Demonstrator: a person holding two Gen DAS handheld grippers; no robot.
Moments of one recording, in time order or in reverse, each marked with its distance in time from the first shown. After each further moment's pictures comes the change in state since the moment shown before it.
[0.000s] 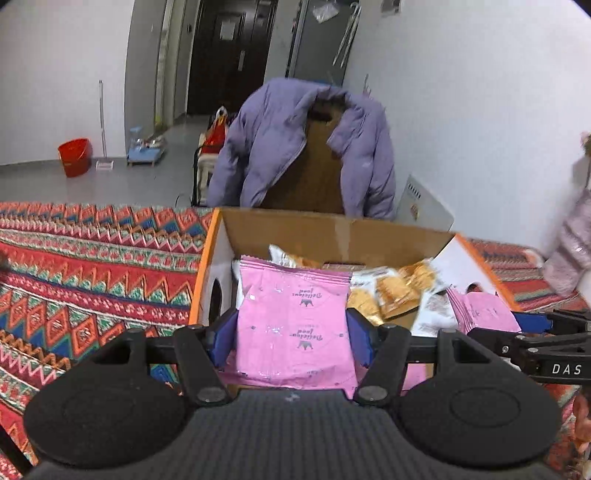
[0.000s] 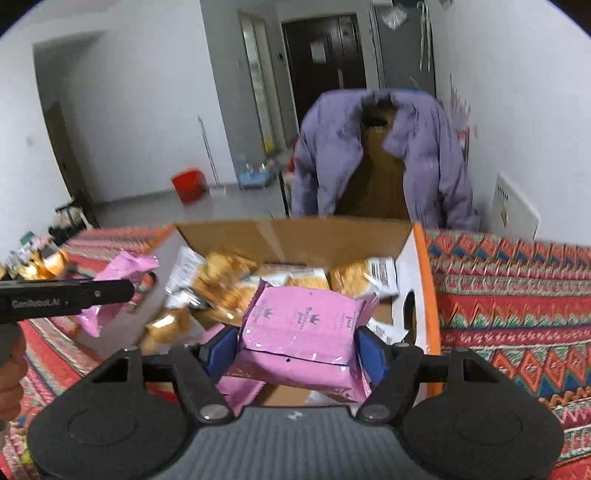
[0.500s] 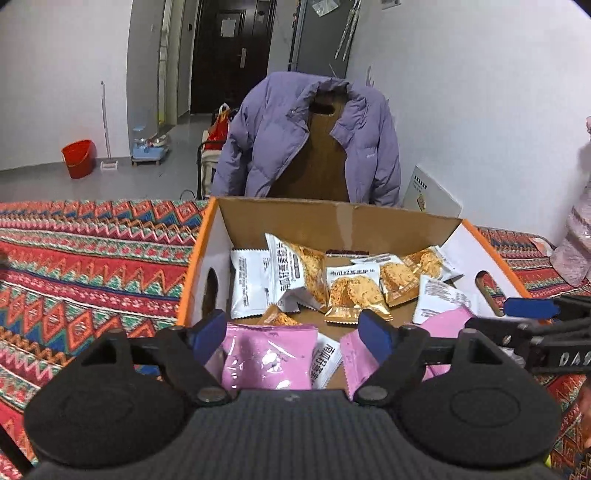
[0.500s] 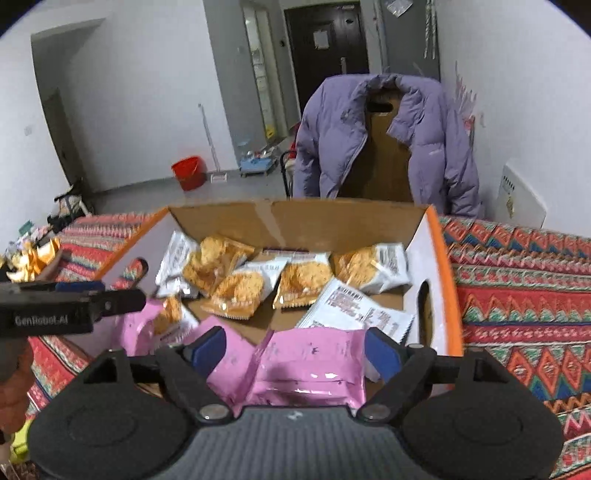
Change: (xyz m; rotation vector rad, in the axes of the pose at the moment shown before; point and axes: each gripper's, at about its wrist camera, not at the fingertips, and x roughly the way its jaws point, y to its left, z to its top) left arm -0.003 -0.012 -0.008 0.025 -0.005 0.027; right arm 0.001 0.001 0.003 0.002 -0.006 0.006
